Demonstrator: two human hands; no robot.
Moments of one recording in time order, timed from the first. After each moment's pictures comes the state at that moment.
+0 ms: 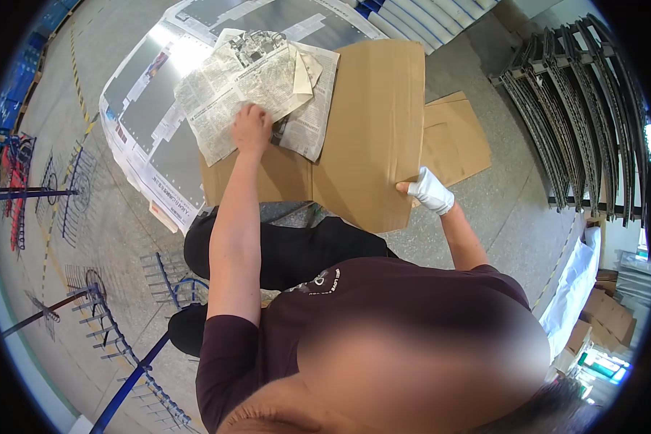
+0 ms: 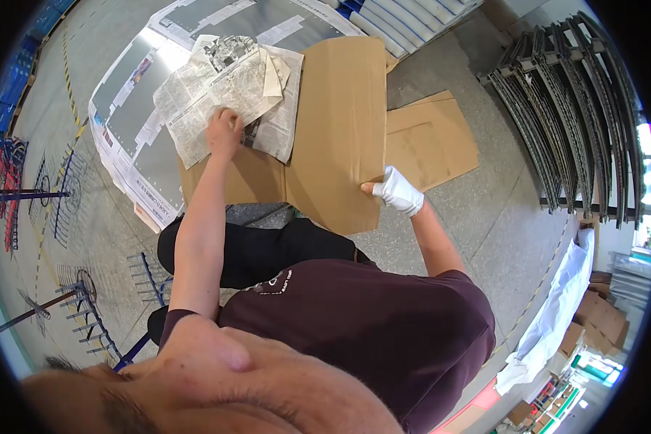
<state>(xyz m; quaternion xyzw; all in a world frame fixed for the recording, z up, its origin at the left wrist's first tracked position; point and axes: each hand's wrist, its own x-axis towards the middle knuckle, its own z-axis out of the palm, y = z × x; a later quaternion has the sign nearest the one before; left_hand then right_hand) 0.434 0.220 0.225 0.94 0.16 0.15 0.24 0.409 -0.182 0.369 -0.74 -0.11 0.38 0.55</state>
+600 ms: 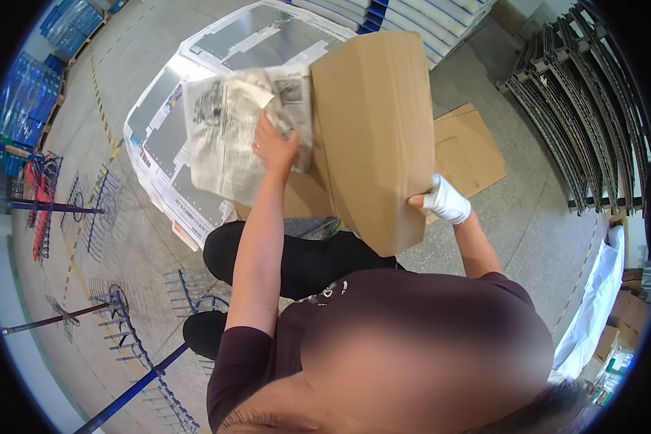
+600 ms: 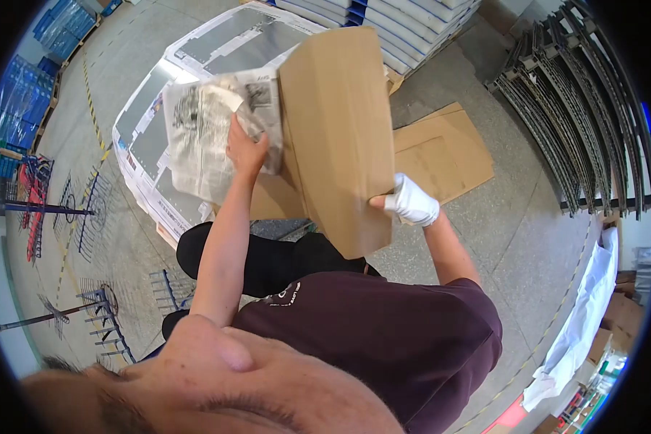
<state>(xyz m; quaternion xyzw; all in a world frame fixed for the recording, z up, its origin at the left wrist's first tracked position) 0.443 0.161 0.284 0.90 0.26 0.21 0.28 0.408 -0.193 0.417 -0.71 -0.15 0.38 0.57</state>
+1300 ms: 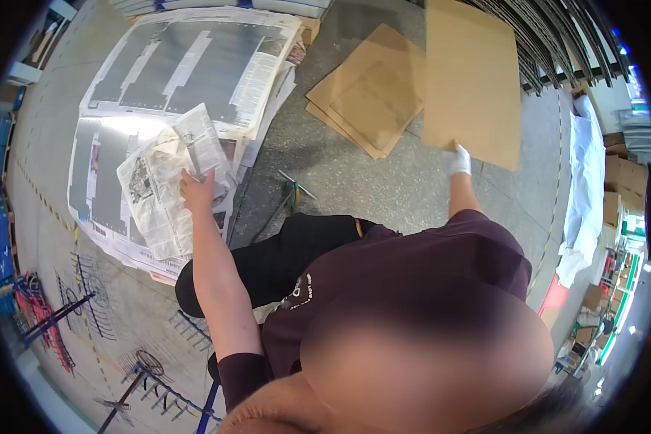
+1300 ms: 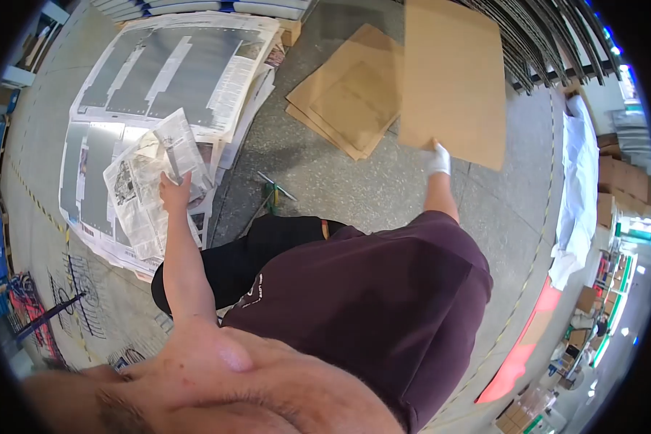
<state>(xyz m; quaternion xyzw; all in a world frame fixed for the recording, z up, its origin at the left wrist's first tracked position) 0.399 0.204 0.205 0.93 0.31 -0.07 0.18 0.335 -0.549 0.135 -0.41 0.38 -0.18 0.81</state>
